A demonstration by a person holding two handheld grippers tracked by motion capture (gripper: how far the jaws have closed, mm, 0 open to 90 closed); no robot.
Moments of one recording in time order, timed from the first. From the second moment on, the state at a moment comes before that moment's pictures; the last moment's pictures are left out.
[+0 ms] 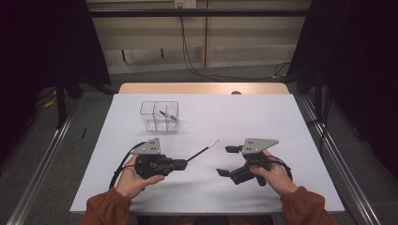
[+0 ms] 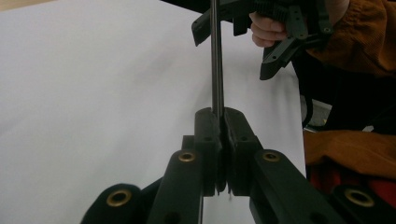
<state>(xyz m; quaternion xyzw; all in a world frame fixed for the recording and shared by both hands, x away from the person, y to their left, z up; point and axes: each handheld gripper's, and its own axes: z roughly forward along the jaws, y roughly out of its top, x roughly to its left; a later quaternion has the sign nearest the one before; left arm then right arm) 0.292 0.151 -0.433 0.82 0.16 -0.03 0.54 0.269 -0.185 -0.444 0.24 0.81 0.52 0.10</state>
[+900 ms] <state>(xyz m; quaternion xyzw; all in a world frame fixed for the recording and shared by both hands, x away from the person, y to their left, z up) 0.288 0.137 -0.434 0.81 0.15 -0.01 0.56 0.268 -0.173 -0.427 0.25 0.76 0.59 0.08</state>
